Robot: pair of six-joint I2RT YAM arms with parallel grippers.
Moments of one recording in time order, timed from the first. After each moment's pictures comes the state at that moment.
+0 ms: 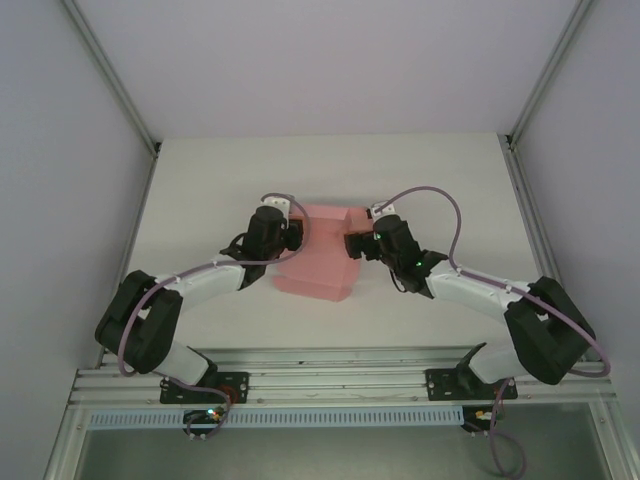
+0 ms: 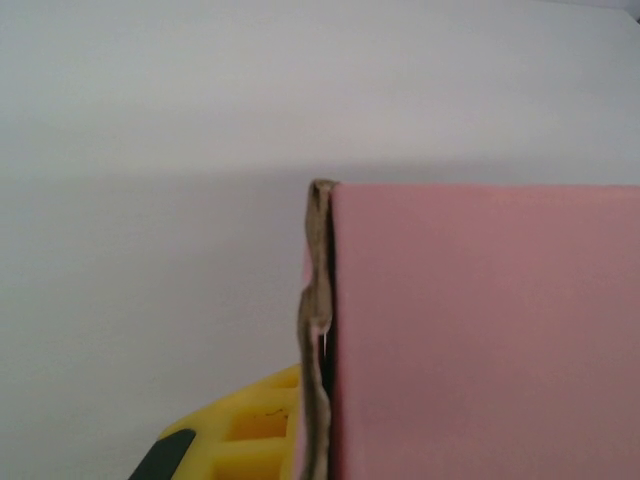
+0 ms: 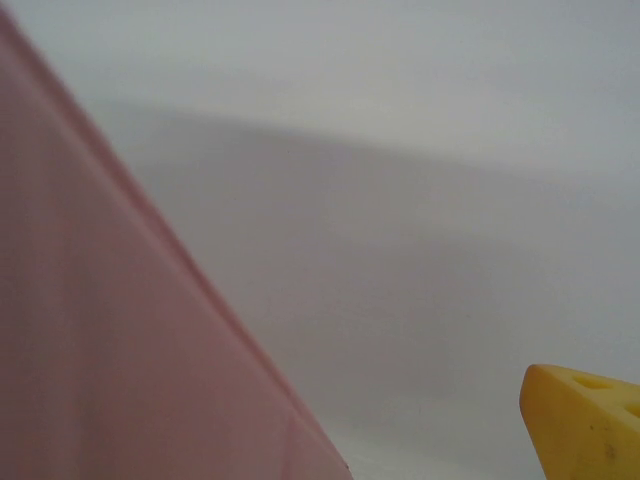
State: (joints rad) left arm -0.63 1.49 0.75 0.23 -0.07 -0.41; right arm 0.62 1.41 0.73 0.09 0.31 0.27
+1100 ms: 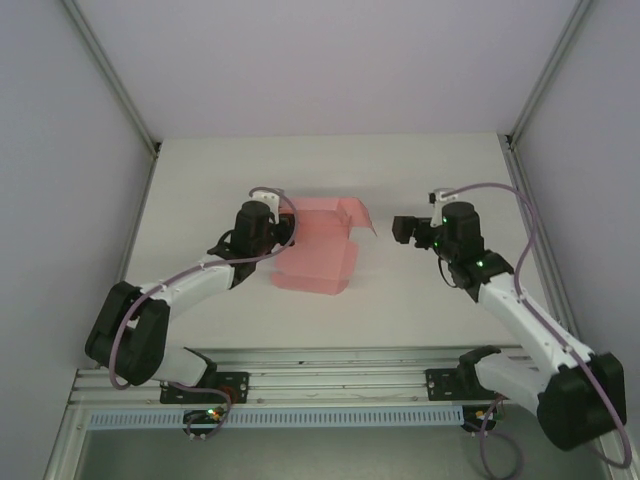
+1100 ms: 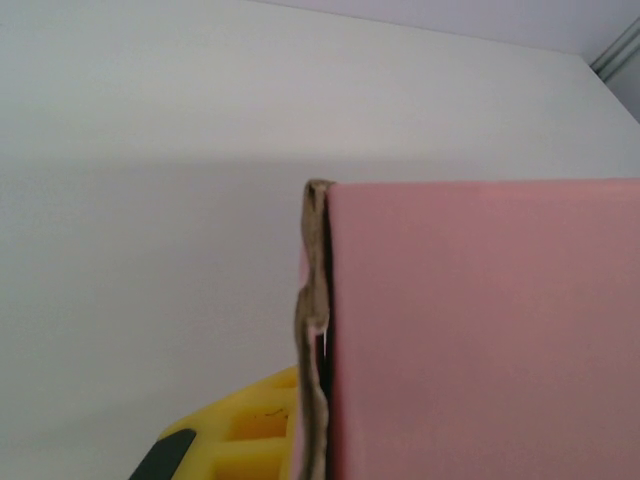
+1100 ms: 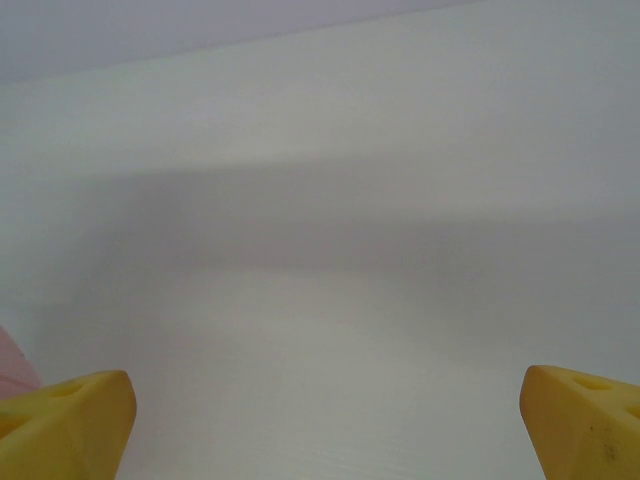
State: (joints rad) left arm -0.57 1.42 0.75 0.20 0.02 -0.43; right arm 0.26 1.09 0.74 -0.19 0.00 0.29
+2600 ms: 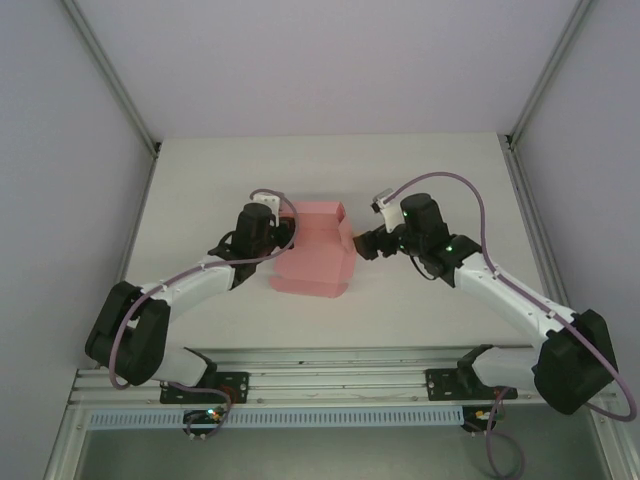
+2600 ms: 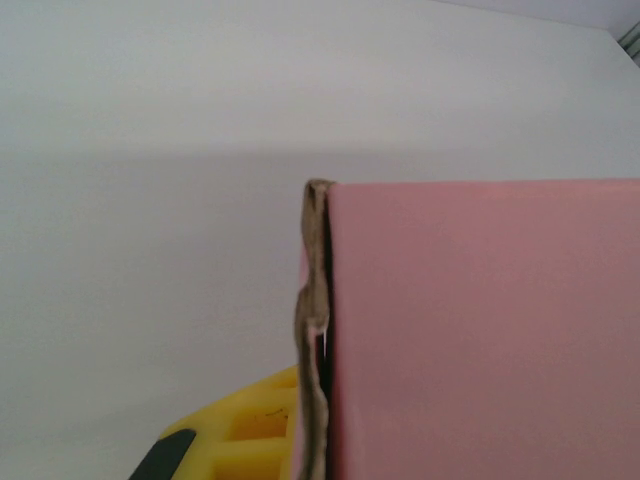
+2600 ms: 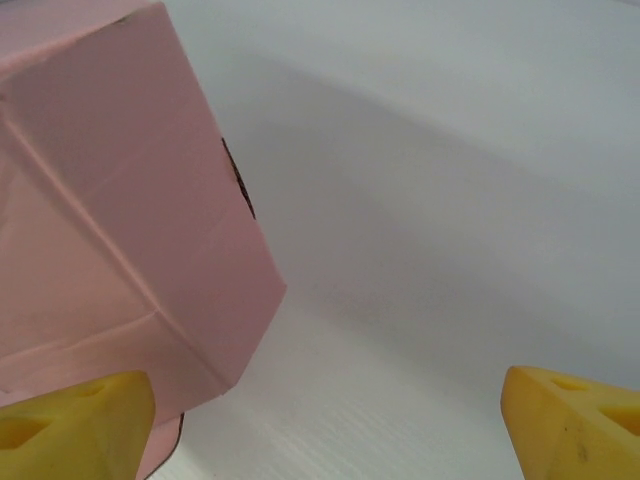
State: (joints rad) left arm -0.57 1.42 0.74 0.16 0.00 -0.43; right arm 0.48 1.25 0.89 -0.26 -0.14 0.00
